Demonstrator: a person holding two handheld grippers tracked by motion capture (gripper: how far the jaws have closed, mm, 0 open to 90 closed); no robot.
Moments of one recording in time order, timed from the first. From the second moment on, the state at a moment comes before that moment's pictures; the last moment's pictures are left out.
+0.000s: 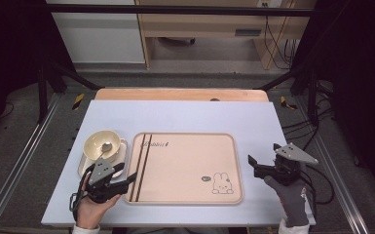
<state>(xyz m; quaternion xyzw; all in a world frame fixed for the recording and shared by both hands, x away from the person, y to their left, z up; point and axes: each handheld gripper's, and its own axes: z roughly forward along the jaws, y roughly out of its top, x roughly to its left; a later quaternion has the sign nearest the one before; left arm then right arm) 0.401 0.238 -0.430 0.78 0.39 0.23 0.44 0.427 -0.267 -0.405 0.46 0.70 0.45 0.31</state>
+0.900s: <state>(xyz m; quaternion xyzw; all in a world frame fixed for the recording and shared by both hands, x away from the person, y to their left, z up) 0.392 0.292 -0.440 0.78 0.40 0.23 0.42 0.429 -0.269 -0.409 0.47 0.70 0.44 0.31</state>
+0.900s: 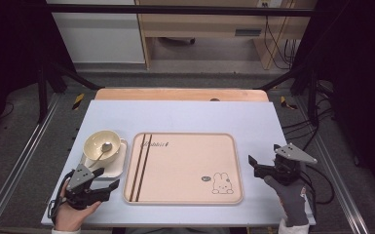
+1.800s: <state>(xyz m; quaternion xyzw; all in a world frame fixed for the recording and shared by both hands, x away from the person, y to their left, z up) 0.404 0.342 -0.430 0.72 0.47 0.28 0.43 0.430 -0.265 -0.411 0.47 0.71 0.43 0.31</state>
